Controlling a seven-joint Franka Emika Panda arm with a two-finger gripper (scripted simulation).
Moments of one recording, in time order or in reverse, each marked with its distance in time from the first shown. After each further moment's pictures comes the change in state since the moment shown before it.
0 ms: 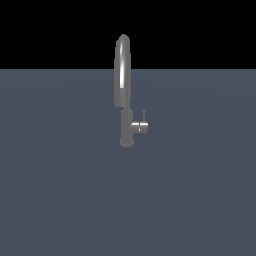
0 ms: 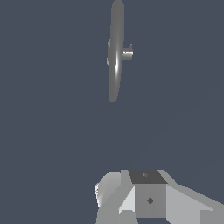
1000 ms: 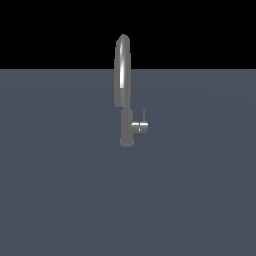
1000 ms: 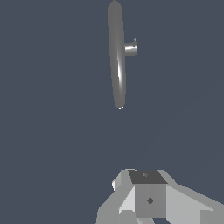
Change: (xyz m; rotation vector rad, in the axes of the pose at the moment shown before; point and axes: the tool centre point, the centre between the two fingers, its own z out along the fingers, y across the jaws) arm 0.042 -0.001 0.007 0.100 -0.098 0.101
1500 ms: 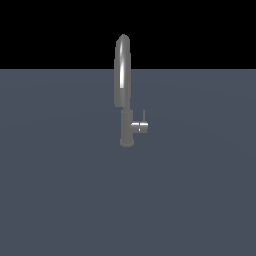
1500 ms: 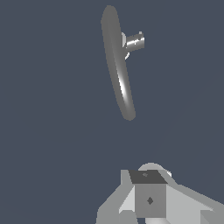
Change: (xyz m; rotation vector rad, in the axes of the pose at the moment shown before) arm 0.057 -0.001 0.011 0.134 -0.133 0.135
